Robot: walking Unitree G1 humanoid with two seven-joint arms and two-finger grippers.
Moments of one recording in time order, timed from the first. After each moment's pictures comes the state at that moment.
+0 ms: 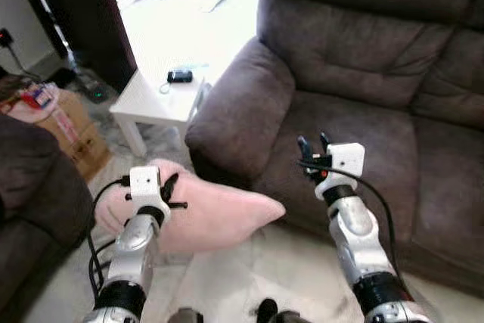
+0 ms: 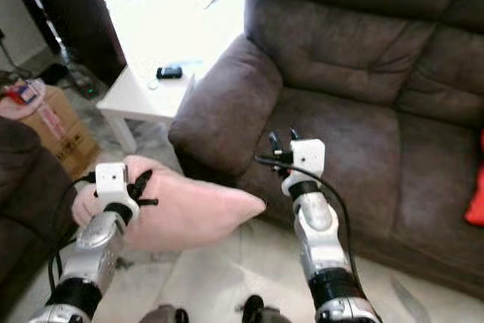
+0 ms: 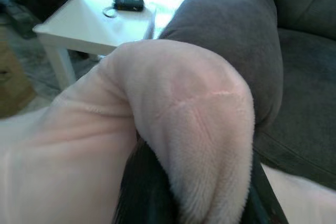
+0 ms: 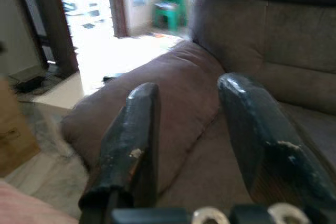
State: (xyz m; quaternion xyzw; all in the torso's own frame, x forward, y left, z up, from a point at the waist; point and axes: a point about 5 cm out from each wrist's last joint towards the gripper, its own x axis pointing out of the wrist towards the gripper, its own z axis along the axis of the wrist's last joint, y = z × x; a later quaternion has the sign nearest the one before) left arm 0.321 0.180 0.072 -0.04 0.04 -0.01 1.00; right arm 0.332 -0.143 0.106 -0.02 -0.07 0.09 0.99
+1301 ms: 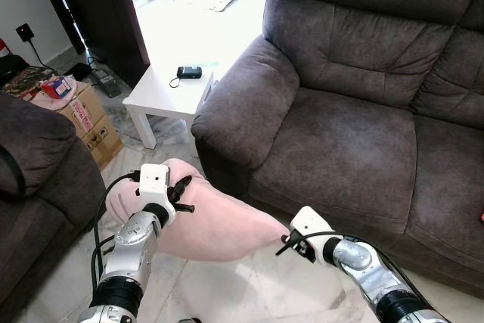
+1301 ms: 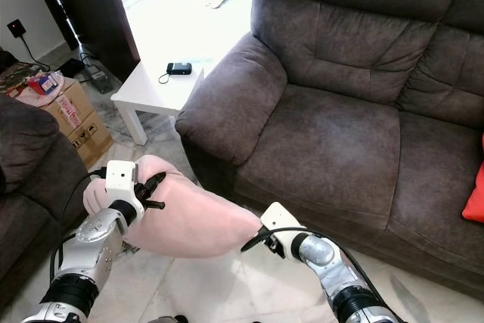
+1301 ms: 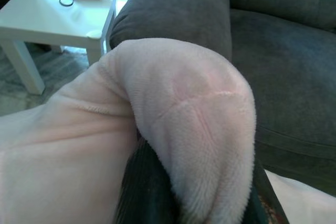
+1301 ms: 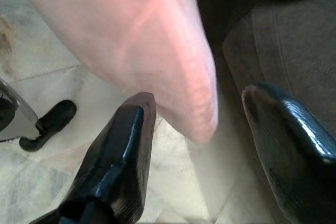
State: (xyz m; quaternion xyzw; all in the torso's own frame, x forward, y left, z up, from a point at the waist) left arm 0.325 0.167 0.081 -0.04 0.06 -0.13 0.99; right arm 0.287 -0.164 0.003 -0.25 0.26 0.32 0.88
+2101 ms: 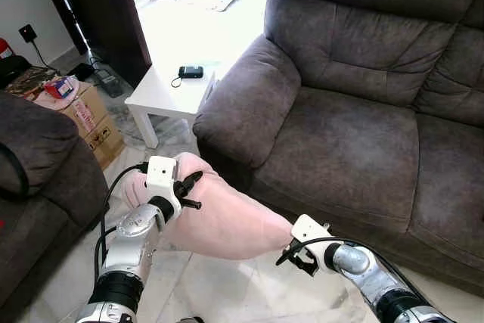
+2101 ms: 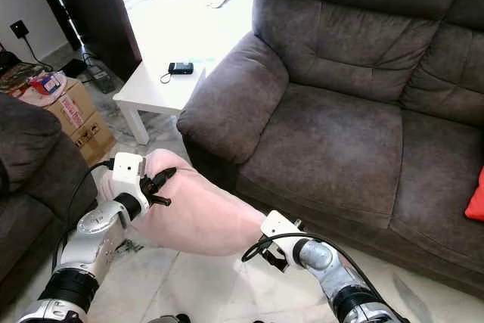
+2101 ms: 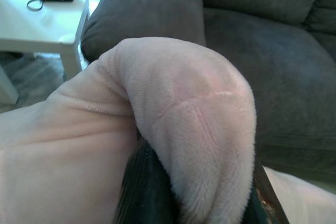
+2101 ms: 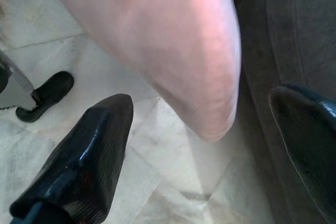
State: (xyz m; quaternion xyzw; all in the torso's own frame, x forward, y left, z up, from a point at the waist) left arm 0.328 0.157 0.094 -0.04 0.06 -0.18 0.98; right arm 0.281 -0.171 -0.009 -0.29 0.30 0.31 0.86
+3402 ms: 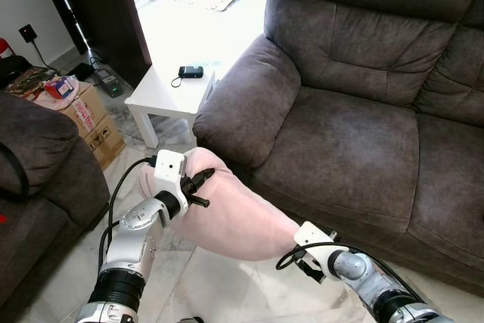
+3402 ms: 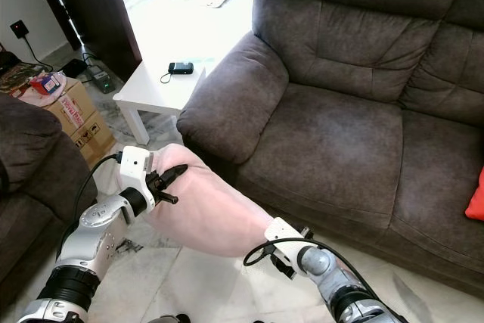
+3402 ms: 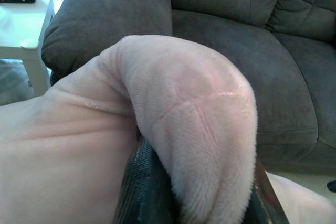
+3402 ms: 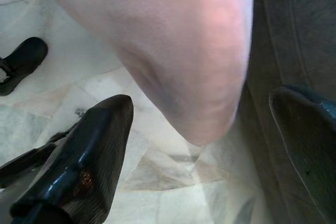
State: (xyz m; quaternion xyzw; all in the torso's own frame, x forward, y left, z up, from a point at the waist) left arm 0.326 0.145 0.103 -0.05 0.06 -0.23 0.97; right arm 0.273 -0.178 -0.024 -0.33 0.35 0.25 0.84
